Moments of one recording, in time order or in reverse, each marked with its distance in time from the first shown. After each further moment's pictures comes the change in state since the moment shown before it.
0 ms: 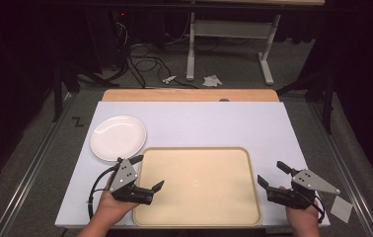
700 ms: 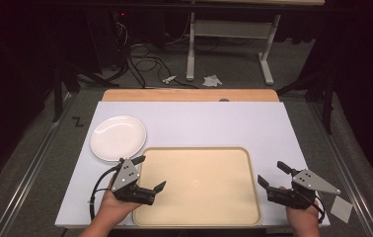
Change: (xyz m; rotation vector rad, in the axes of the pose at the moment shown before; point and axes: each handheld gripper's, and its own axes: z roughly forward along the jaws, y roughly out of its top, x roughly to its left) left arm -0.002 -0.002 0.003 0.014 0.003 -0.009; right arm -0.001 -0.001 0.000 -0.001 0.000 -0.001
